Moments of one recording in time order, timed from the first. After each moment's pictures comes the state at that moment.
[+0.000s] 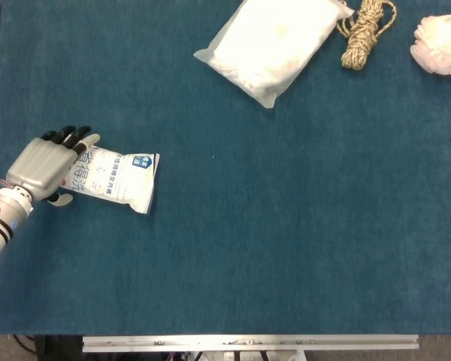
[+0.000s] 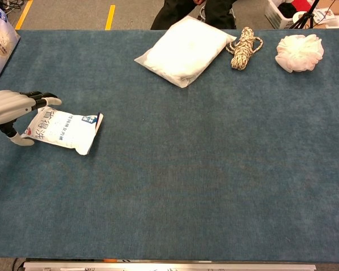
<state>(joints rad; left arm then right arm) -0.55 -1.26 0.01 -1.39 1.39 0.77 0.12 0.11 -1.00 0.15 -1.65 -1.42 1.49 -0.10</state>
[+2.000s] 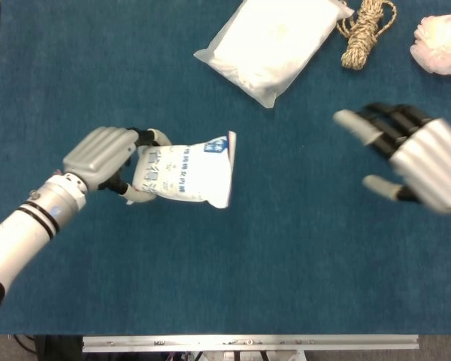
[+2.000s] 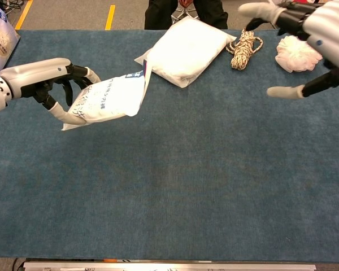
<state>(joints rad) -0.70 -1.08 -0.12 -1.90 1.19 0.72 -0.11 0.44 -1.13 0.11 -1.80 -1.85 1.25 -0.13</state>
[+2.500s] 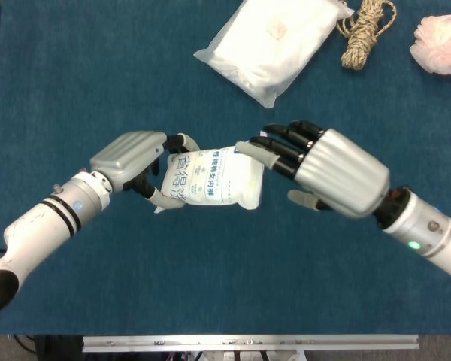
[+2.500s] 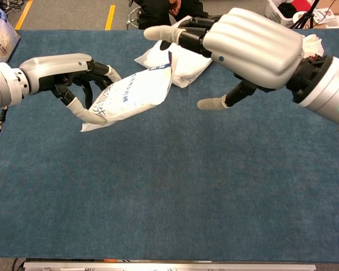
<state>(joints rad) -0.79 -1.04 -0.17 -1.99 1.04 0.61 -0.15 0.64 -1.26 0.17 -1.86 -1.80 1.04 -0.26</state>
